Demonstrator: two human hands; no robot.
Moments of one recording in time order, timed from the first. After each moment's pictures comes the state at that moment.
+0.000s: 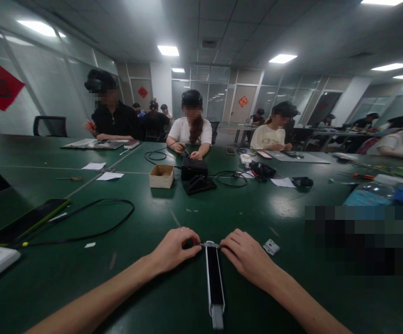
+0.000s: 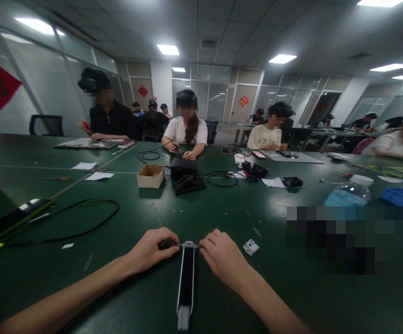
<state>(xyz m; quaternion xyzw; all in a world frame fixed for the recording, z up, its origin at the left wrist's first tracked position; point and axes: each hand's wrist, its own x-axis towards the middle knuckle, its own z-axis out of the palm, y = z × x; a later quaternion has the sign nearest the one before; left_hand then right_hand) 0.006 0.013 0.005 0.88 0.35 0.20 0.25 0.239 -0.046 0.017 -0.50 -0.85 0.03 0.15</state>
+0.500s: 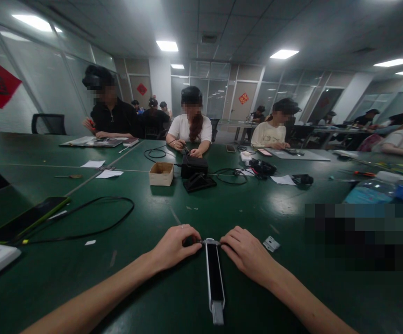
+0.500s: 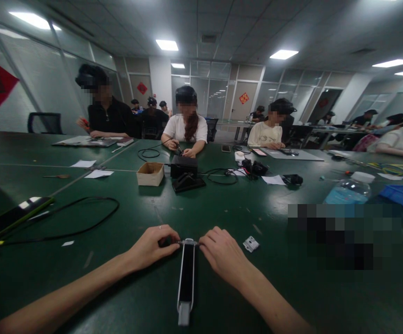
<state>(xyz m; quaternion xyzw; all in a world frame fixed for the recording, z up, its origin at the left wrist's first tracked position) 0.007 0.011 0.008 0.88 0.35 0.21 0.25 0.241 -0.045 0.014 -0.49 -0.86 0.03 0.16</state>
